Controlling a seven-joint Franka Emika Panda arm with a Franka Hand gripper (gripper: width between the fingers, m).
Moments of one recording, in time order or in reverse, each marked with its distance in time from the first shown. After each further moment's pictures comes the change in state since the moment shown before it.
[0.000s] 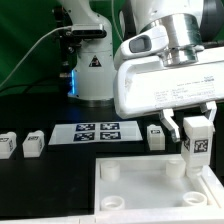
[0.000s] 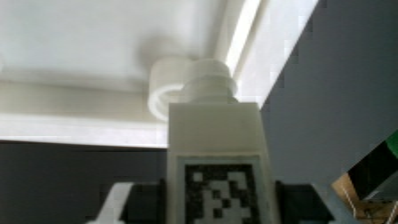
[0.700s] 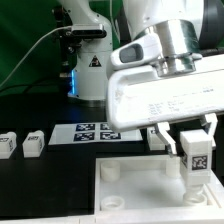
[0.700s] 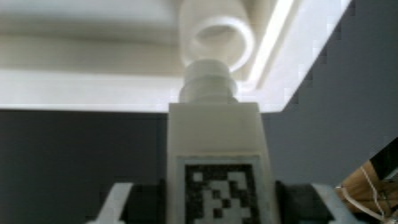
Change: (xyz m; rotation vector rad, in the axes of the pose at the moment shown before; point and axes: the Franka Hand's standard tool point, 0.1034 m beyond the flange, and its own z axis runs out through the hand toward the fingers) arm 0.020 0.013 0.017 -0.006 0.030 0.034
